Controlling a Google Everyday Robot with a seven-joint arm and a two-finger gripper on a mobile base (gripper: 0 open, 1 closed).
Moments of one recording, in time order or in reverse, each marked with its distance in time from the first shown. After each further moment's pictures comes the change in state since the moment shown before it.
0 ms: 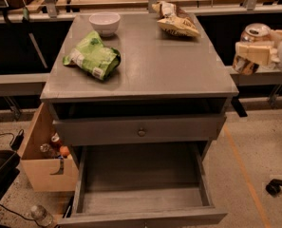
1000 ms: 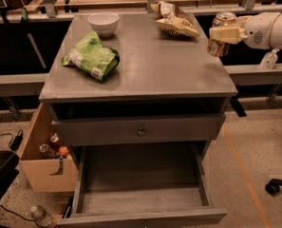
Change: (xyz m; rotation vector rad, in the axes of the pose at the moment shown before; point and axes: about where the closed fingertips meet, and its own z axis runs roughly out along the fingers) arm -0.006 -0.033 0.121 -0.208 -0.005 0.044
